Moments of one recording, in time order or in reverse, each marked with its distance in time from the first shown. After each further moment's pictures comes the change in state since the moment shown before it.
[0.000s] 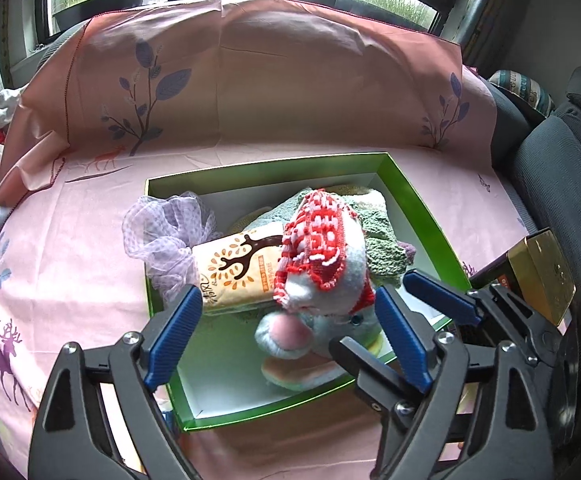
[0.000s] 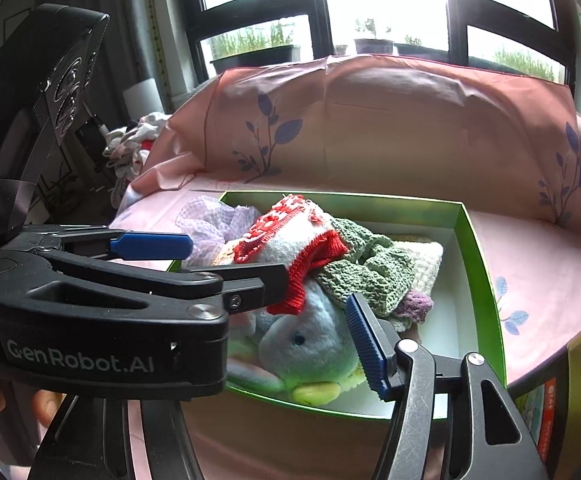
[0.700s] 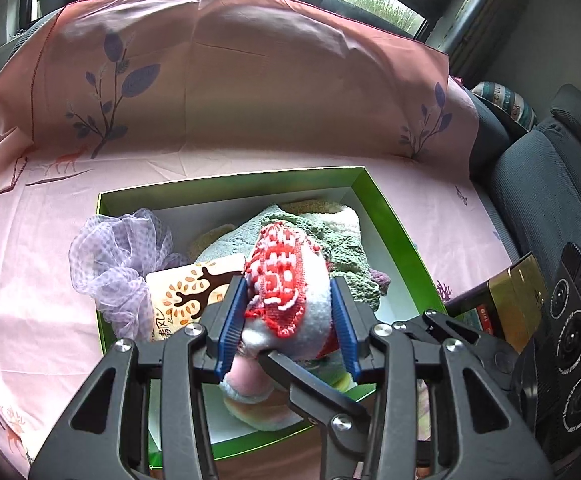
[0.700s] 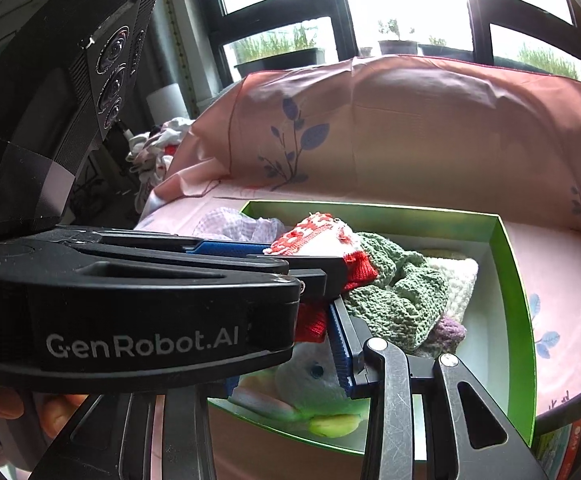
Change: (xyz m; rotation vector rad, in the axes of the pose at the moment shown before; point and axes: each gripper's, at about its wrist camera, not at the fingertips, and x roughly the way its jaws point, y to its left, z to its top) left arm 0.025 -0.006 0.022 -0.047 0.011 -0.138; right arm 0.028 -0.005 0.010 -0.013 -0.003 0.123
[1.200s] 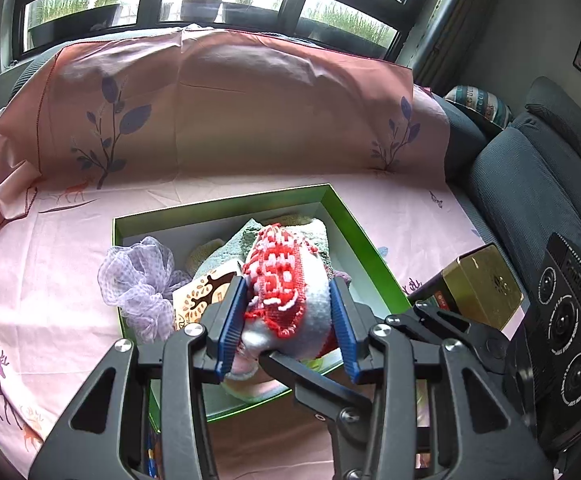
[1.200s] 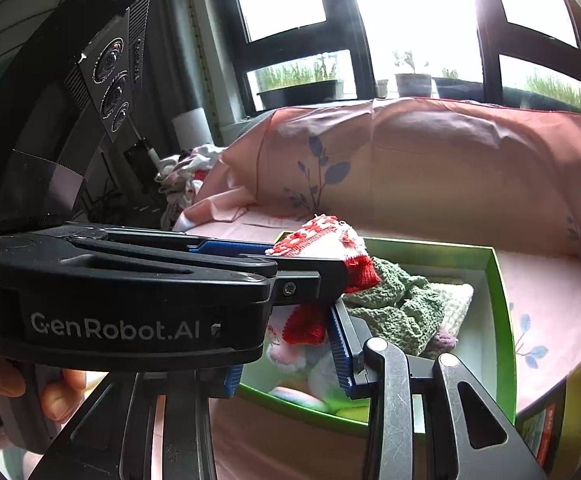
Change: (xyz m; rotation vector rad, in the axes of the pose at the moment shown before) left arm -0.047 -0.016 -0.007 0.062 -0.069 -0.030; right arm -0.039 0.020 0.004 -0.043 -0.093 0.042
